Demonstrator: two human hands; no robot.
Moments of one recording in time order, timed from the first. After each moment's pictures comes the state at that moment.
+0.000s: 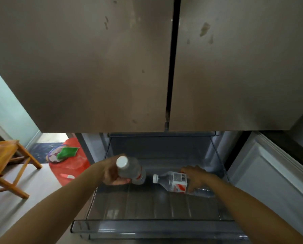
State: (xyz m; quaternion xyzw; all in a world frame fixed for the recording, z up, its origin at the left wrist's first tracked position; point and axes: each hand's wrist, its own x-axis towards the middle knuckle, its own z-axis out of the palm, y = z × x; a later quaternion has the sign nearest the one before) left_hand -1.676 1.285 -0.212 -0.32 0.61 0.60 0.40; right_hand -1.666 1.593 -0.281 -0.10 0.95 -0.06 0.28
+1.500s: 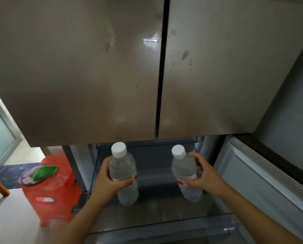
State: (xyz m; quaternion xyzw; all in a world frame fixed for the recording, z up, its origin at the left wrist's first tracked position) left_hand -1.605 1.305 -0.193 0.09 0.73 0.68 -0.01; right_hand -1.575 1.600 -0.179 -0.06 0.85 -0.53 0.00
